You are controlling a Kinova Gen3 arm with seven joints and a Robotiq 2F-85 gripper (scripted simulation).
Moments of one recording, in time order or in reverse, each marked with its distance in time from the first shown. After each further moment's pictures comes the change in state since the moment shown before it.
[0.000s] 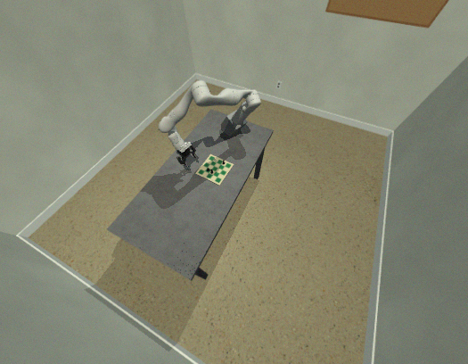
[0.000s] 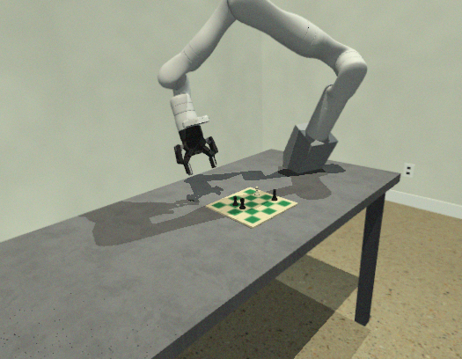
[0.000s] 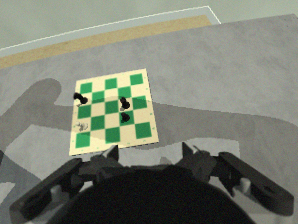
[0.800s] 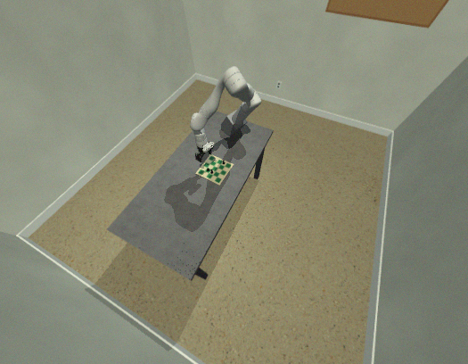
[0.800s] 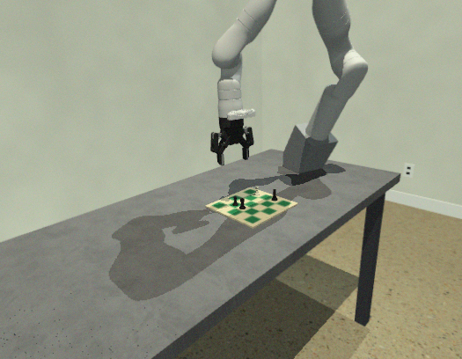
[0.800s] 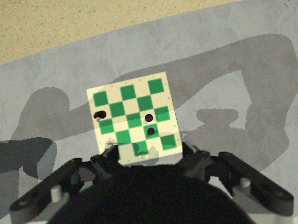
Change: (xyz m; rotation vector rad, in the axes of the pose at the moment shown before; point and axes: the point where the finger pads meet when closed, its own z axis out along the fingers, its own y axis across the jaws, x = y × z) arm 0.092 -0.068 0.002 -0.054 -0.352 0.053
